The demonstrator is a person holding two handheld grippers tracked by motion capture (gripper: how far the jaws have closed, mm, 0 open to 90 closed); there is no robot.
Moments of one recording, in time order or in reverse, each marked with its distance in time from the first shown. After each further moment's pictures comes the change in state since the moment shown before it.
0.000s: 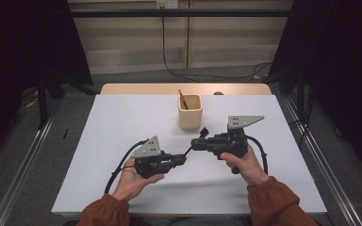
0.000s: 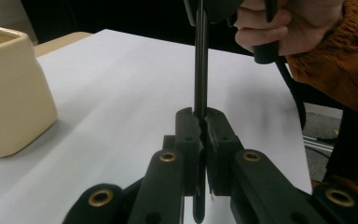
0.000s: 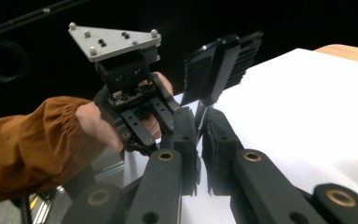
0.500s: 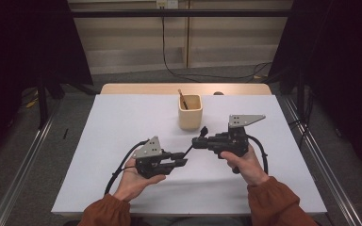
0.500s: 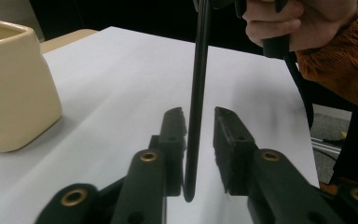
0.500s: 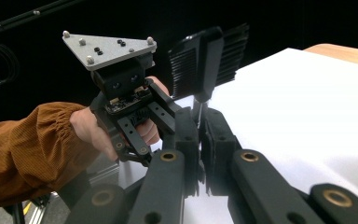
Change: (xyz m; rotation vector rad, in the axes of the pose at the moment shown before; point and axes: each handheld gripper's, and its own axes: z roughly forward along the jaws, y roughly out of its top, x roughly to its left) left arm -0.001 -0.002 0.002 -0.001 0.022 -0.013; right arm 0.001 0.003 -0.003 0.000 -0.032 0.001
